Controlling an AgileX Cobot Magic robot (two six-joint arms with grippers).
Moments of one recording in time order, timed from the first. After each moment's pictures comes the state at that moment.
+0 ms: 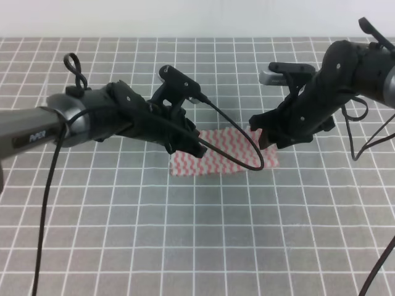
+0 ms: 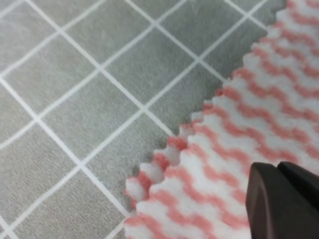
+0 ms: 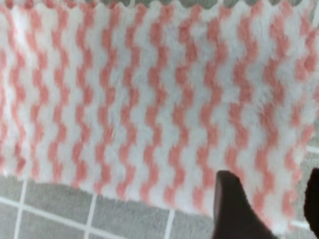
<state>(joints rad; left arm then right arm) -0.46 2.02 -1.39 -0.76 0.34 1.06 0.34 2.05 -1.60 0.29 0.84 0.00</state>
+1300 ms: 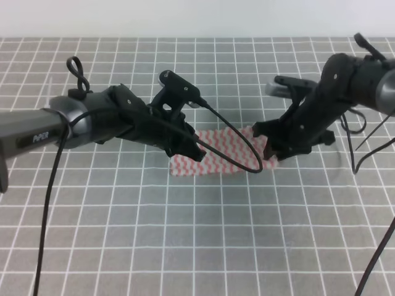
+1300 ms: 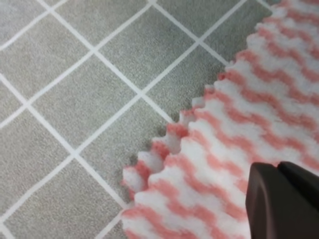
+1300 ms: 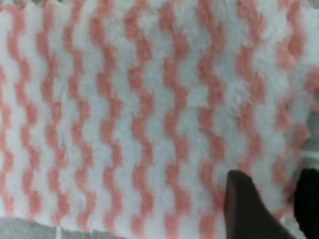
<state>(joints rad) -0.45 2.04 -1.39 -0.75 0.34 1.06 0.31 2.12 -1.62 0.34 0.83 0.05</state>
